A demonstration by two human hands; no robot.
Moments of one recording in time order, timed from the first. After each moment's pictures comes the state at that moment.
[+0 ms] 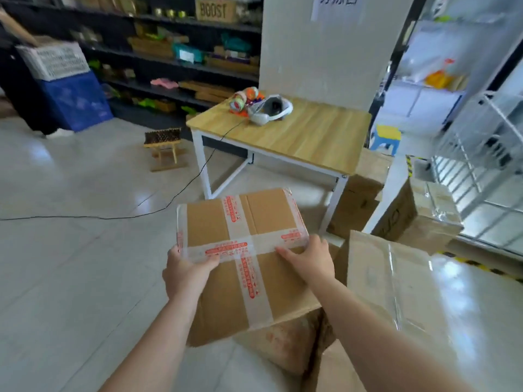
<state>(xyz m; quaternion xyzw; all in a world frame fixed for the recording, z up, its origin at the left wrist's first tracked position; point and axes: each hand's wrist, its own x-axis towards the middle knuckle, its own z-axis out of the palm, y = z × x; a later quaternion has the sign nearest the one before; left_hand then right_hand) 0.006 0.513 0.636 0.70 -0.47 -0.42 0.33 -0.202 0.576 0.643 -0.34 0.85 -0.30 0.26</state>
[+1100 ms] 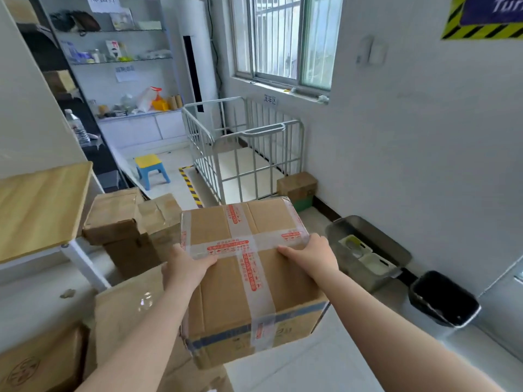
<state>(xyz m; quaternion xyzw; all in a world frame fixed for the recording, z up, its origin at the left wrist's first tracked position) -0.497 0.860 0.693 0.34 -0.81 -0.46 0.10 -0.578 1.090 0.680 0.04 0.92 -0.39 0.08</state>
